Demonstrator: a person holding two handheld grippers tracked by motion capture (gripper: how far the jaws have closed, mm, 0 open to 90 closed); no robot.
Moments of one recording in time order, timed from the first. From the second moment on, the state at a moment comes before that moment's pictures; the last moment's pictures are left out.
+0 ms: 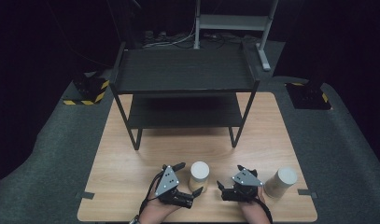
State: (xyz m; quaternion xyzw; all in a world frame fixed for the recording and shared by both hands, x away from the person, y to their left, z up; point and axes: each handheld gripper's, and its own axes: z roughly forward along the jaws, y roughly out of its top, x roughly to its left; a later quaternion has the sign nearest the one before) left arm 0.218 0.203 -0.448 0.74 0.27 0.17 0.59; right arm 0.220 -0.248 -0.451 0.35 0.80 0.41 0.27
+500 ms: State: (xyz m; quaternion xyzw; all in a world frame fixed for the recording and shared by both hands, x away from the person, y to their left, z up) left arm 0.233 0.189 -0.462 0.74 0.28 0.16 0.59; right arm 0.220 -0.248 -0.451 0.35 0.80 0.41 0.27
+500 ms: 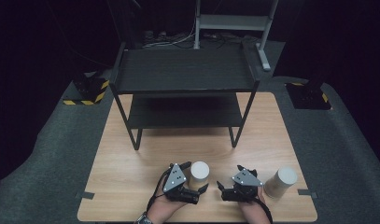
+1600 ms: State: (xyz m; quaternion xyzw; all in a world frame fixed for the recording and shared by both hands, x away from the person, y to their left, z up) left arm 0.235 0.206 -0.456 0.73 0.28 0.16 0.60; right arm 0.221 -0.250 -0.451 0.35 0.80 0.41 0.27
